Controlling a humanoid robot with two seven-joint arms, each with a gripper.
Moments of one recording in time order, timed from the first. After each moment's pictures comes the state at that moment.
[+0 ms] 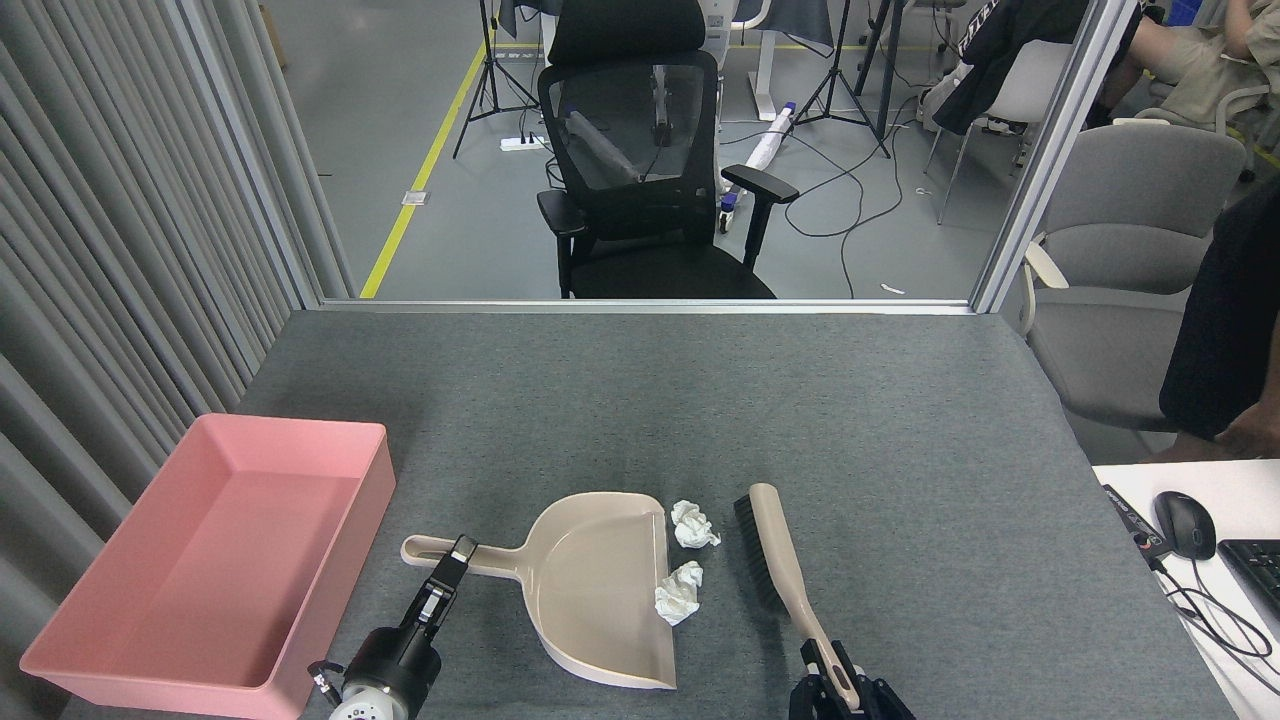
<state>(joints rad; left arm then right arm) -0.17 -0.12 0.24 -1.11 -0.56 -0.35 -0.33 0.15 0.01 0.15 -1.35 1.19 -0.13 -0.24</state>
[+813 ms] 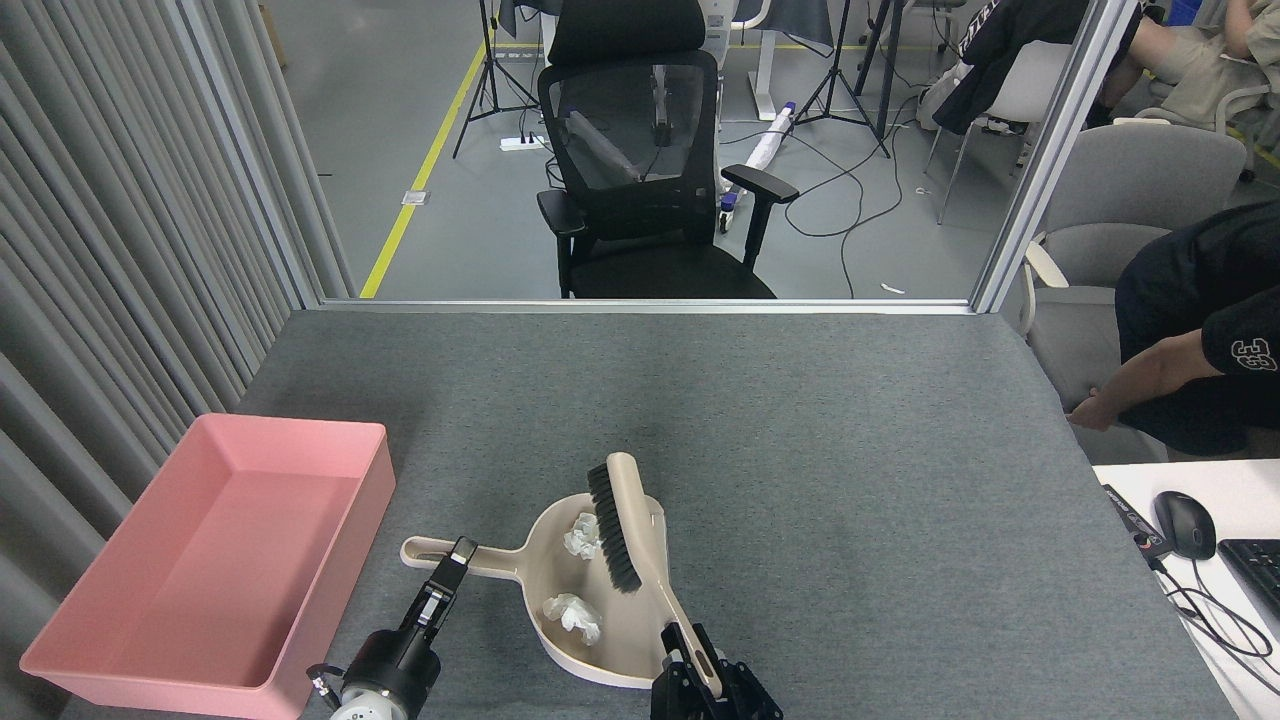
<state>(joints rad) -0.17 -0.12 0.24 -1.11 -0.56 -0.37 -0.33 0.17 0.17 0.30 -1.44 1.16 -0.16 -0.23</state>
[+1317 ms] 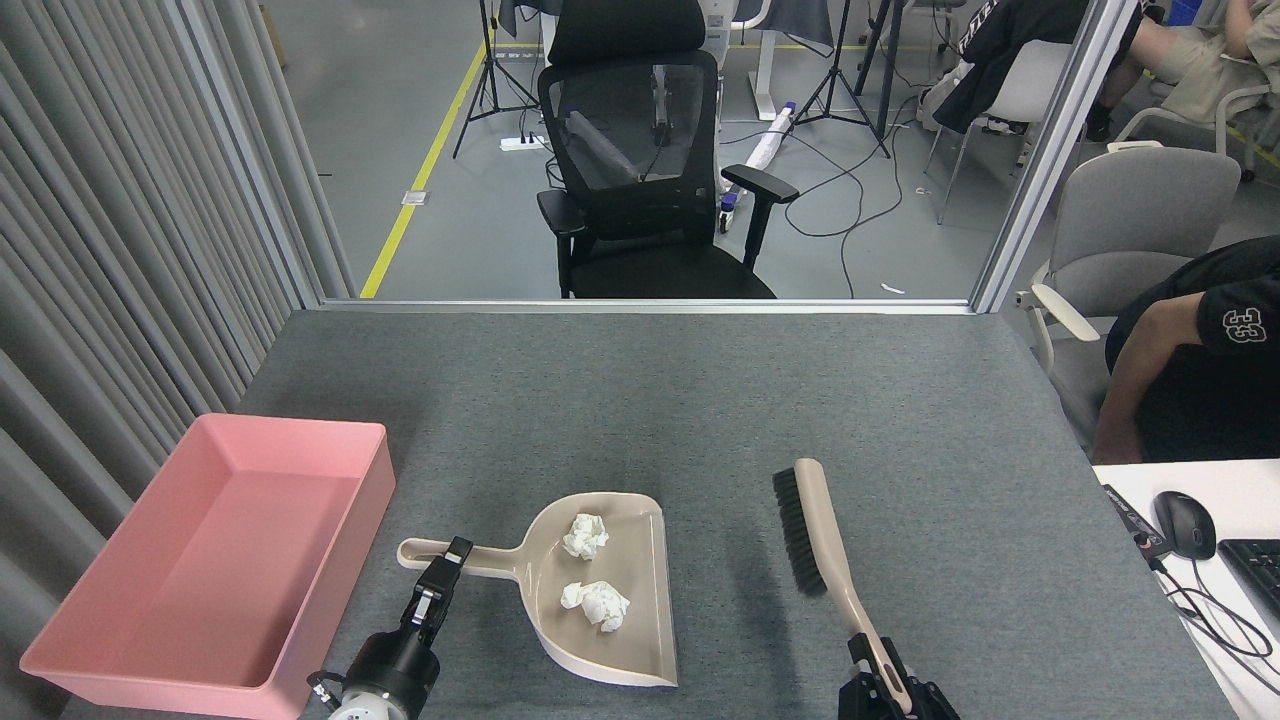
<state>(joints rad) -0.17 -0.12 0.23 -1.11 -0.44 -0.34 -0.33 0.26 -0.05 0.08 -1.54 1.05 -0.16 -0.23</state>
